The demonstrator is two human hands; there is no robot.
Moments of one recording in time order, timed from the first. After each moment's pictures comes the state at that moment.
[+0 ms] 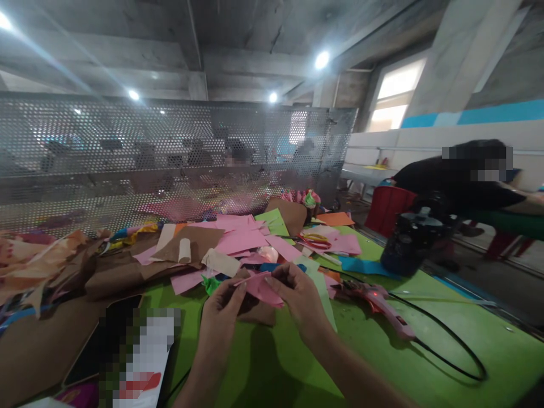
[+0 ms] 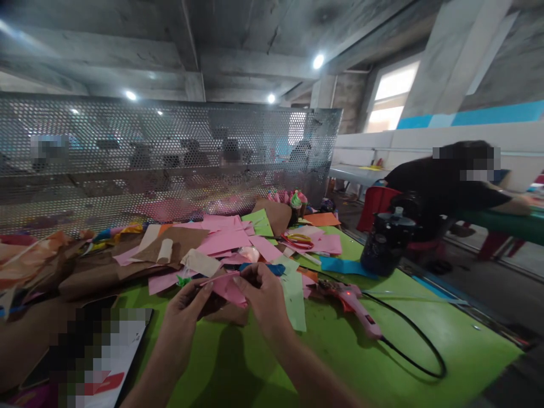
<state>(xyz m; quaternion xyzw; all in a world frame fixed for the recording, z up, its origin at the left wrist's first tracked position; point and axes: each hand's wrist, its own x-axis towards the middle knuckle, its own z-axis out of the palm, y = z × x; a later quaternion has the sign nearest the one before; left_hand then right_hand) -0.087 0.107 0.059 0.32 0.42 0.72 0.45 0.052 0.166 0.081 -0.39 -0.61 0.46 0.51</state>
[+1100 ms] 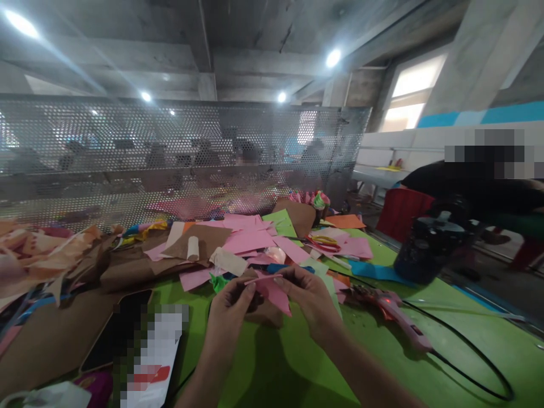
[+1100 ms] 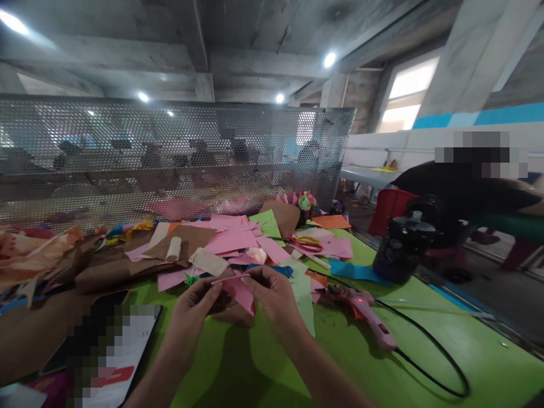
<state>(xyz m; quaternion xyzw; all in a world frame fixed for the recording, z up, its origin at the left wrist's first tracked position) -0.091 0.108 0.063 0.36 0.45 0.69 0.43 0.057 0.167 0.088 -0.35 -0.60 0.54 0.48</state>
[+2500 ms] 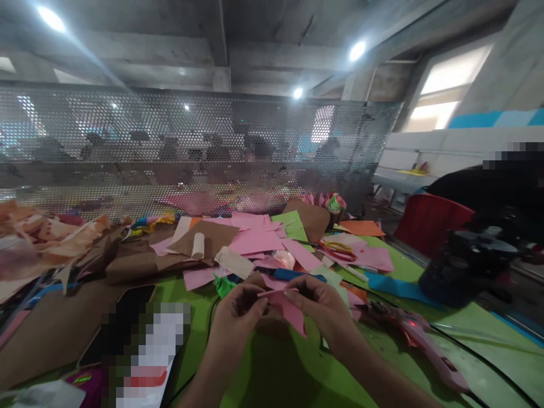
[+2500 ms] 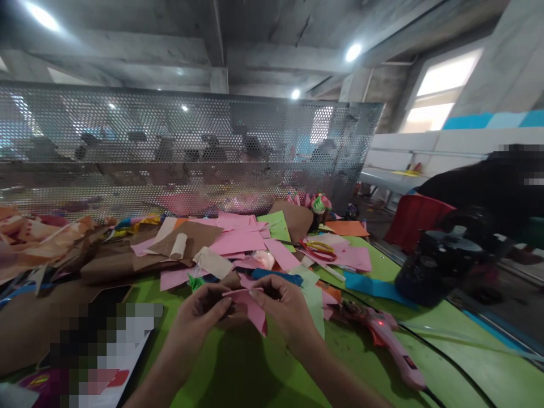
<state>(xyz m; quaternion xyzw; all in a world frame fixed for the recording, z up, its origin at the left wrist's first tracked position) -0.090 0.114 0.054 0.40 0.46 0.68 0.42 0.070 0.189 0.081 -0.35 -0.68 0.49 0.41</state>
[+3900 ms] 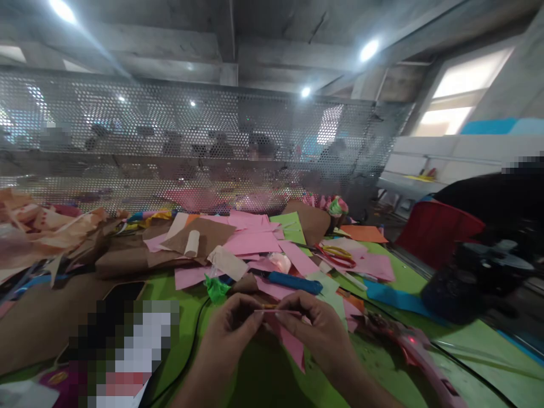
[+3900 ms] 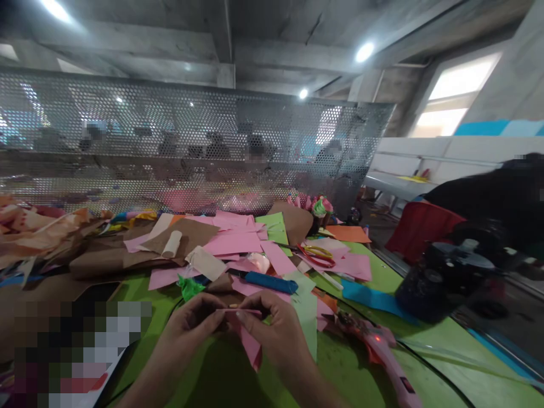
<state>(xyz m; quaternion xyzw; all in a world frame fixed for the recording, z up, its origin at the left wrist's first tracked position) -0.080 0.110 0.052 0.42 0.44 0.65 0.46 0.081 0.177 0.085 -0.35 -0.73 0.45 0.36</state>
